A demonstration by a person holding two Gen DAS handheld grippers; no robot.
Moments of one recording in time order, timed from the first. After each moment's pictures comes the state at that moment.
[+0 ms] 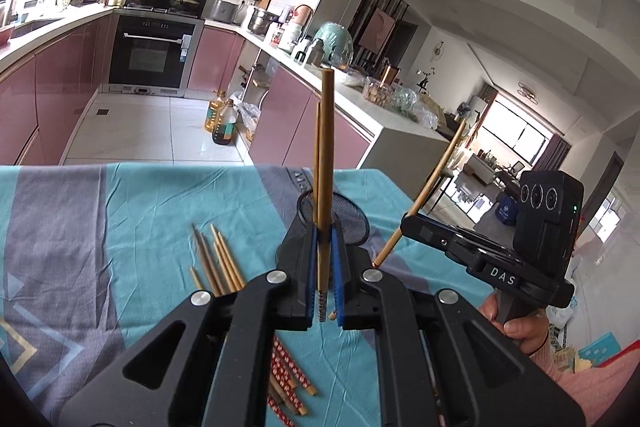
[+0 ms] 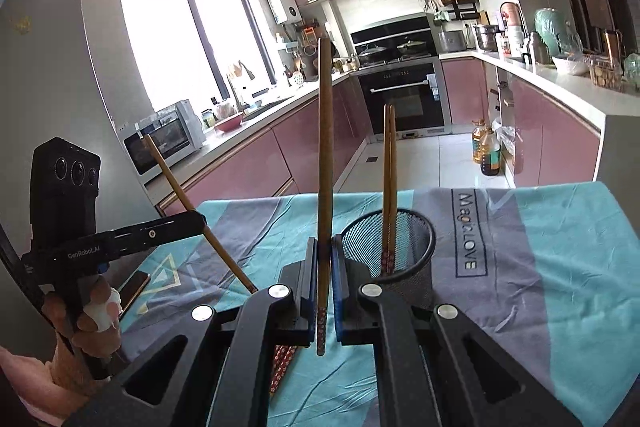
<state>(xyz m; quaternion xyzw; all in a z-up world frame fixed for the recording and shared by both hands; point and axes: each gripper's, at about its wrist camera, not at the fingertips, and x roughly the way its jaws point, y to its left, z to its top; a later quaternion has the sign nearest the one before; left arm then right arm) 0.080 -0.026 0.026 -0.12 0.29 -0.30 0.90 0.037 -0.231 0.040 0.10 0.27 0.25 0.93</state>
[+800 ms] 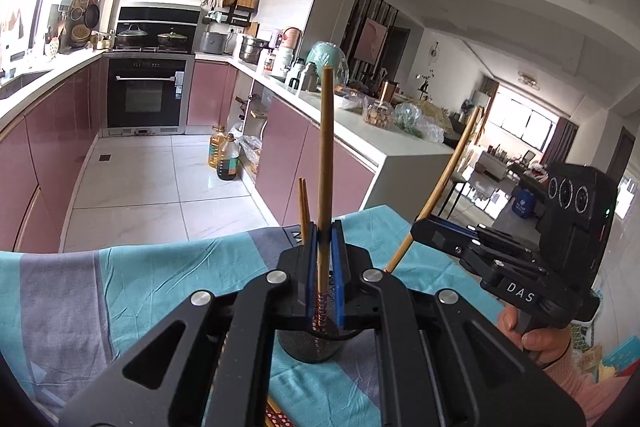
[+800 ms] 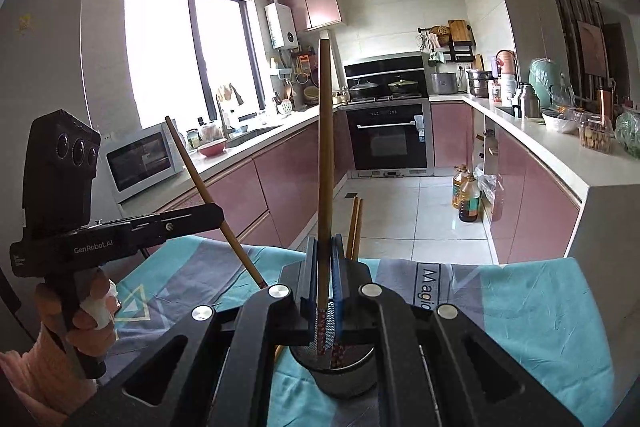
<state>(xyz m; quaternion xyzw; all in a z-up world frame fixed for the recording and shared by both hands) 0.126 -0.078 0.094 -0.06 0.25 -0.29 0.92 0.076 -0.245 0.086 0.06 0.21 0.22 0.95</state>
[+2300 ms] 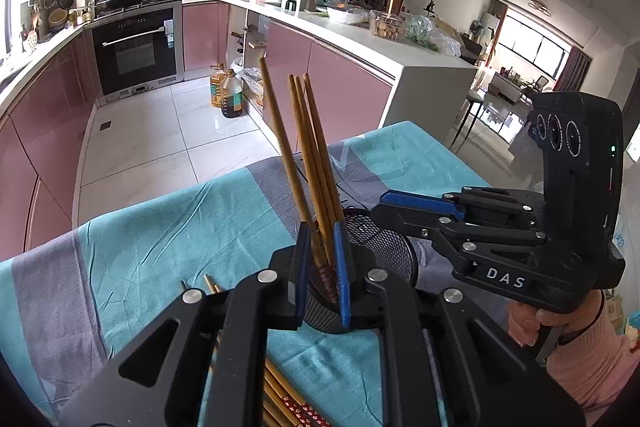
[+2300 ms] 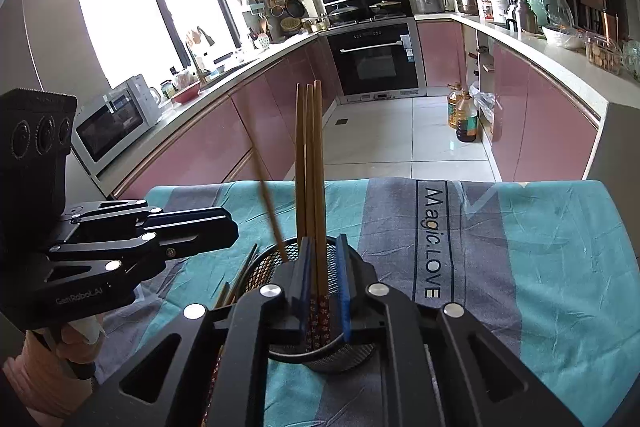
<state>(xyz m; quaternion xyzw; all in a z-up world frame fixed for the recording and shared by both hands) 0.181 -0.128 0.028 0.03 0.37 -0.29 0.88 0.129 -0.241 0.019 0.09 0.35 0.21 0.91</state>
